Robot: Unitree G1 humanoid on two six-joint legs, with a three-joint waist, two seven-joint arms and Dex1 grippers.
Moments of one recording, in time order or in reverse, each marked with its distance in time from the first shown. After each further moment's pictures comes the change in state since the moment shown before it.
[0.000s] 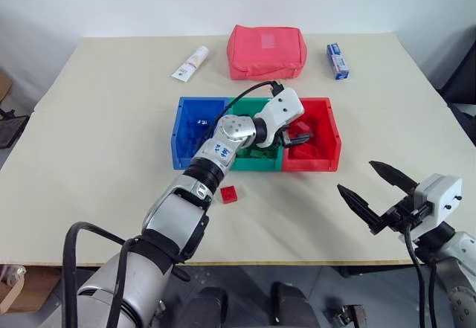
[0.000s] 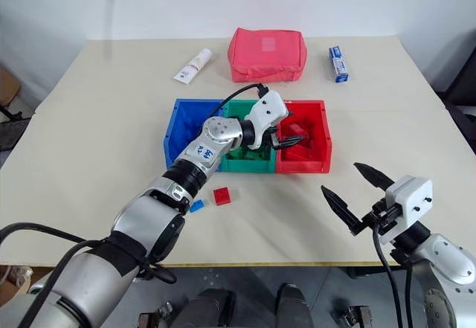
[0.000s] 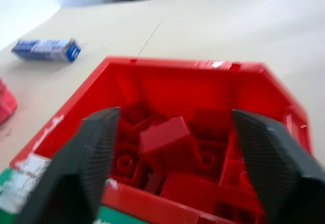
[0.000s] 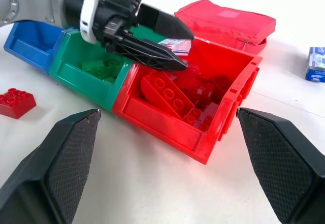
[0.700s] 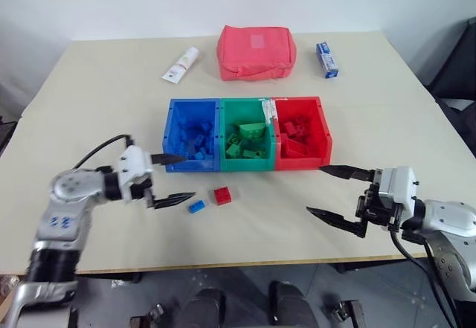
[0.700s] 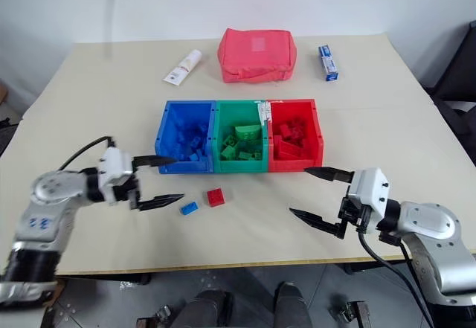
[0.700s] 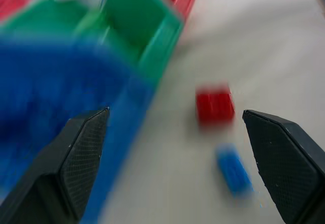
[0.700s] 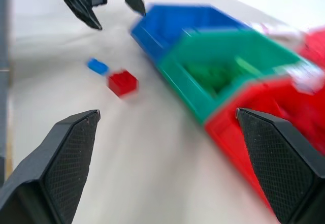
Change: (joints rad) left arm 0.980 0.744 0.405 -0.953 -0.373 0.177 -0.481; right arm -0.304 -0.178 0.246 0.182 -0.007 -0.068 0.441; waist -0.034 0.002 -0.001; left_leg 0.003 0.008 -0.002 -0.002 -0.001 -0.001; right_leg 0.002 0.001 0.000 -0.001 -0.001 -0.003
